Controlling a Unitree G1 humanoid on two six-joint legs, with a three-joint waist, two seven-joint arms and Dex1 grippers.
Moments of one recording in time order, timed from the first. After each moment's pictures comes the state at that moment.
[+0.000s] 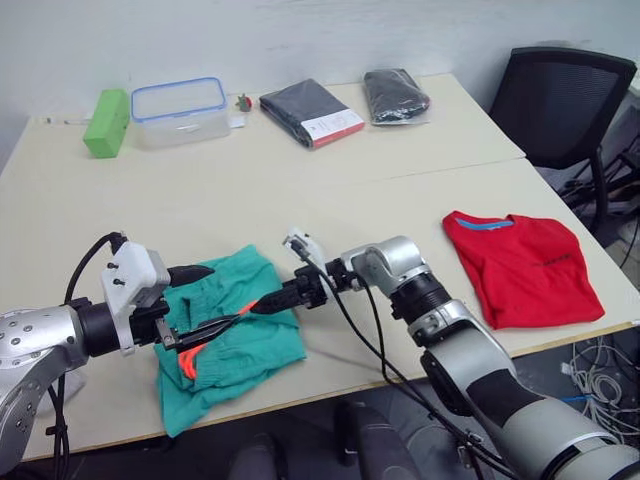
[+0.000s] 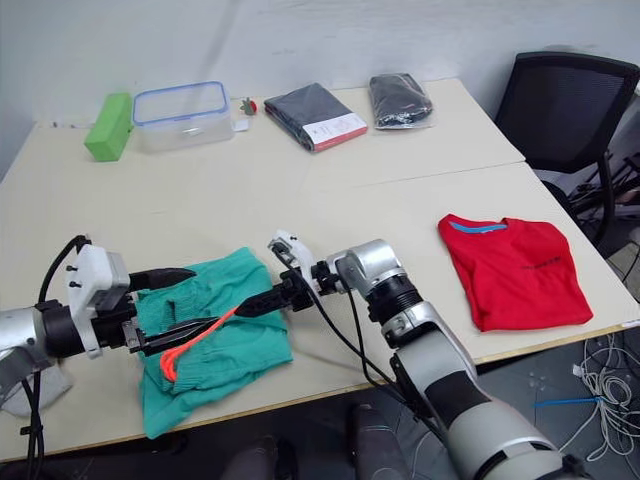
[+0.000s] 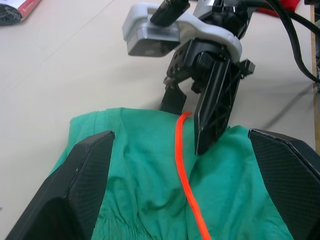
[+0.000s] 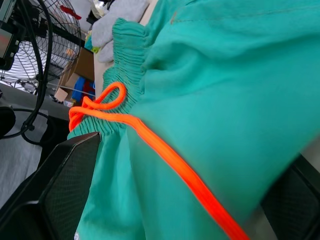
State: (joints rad) left arm 0.09 0.88 0.49 -0.66 -0.68 0.75 -0.80; right arm -1.02 0.01 0.30 0.70 0.36 1.00 1.11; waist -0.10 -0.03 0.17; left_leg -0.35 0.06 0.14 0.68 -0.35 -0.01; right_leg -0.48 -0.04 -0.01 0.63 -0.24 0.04
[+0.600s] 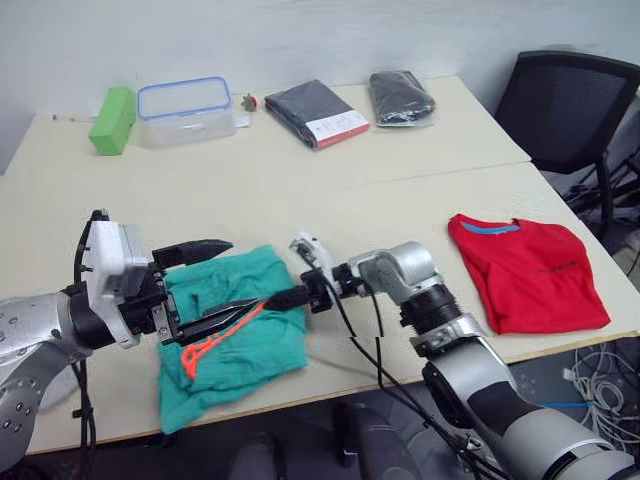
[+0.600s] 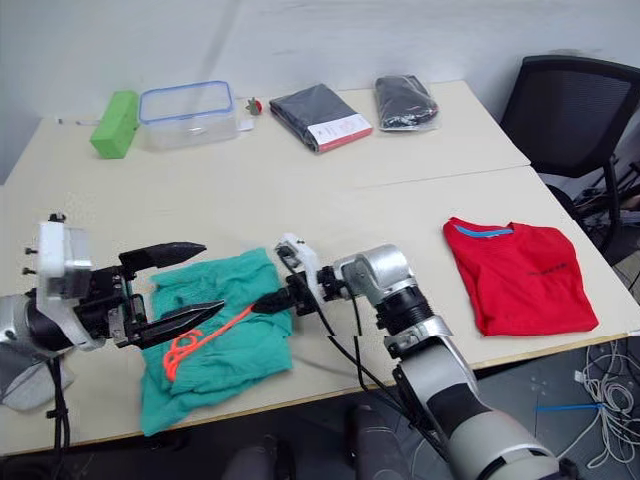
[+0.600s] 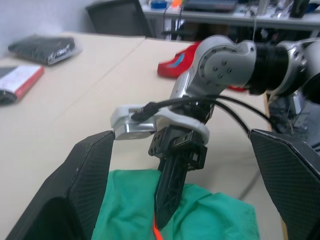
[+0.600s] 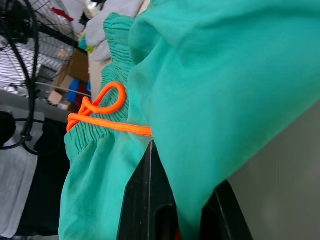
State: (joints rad) left arm -0.07 0.82 0.50 -0.69 -0.94 0.72 -0.80; right arm -0.90 -0.17 0.21 0.36 0.43 1.20 1.03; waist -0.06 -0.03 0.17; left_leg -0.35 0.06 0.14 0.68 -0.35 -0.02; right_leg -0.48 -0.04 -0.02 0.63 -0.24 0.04
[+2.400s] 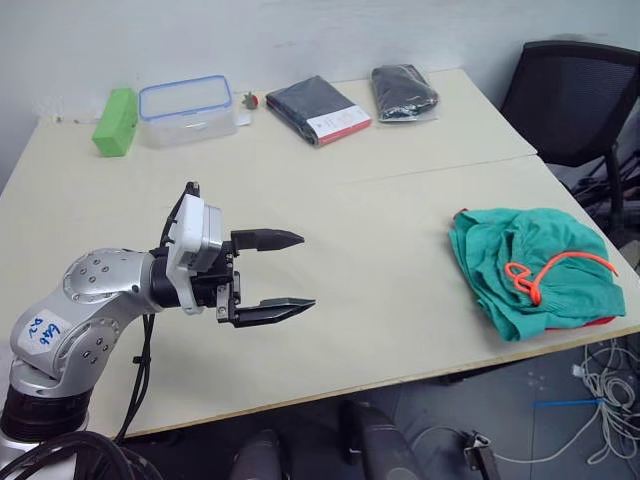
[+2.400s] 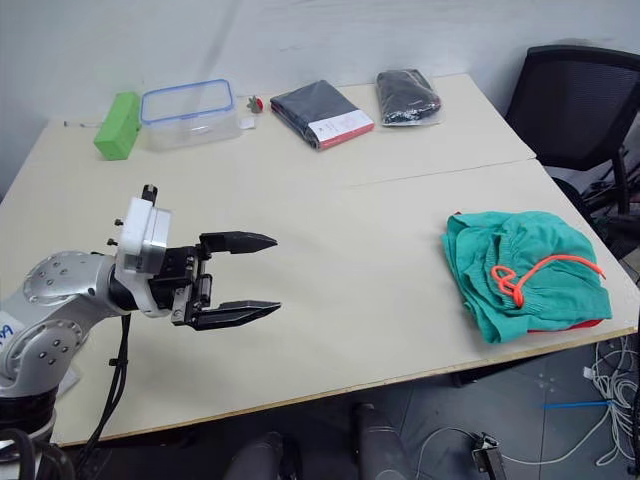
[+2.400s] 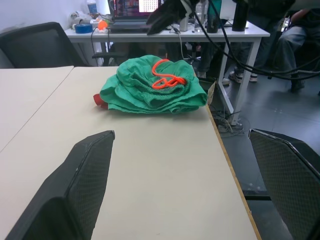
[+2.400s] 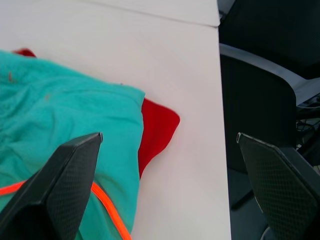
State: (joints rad) left arm -0.36 0.77 0.13 -0.53 -0.82 0.63 -0.90; right arm -0.98 -1.23 -0.18 1.09 0.15 0.31 1.13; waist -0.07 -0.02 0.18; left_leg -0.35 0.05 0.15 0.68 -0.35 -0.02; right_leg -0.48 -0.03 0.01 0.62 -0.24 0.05
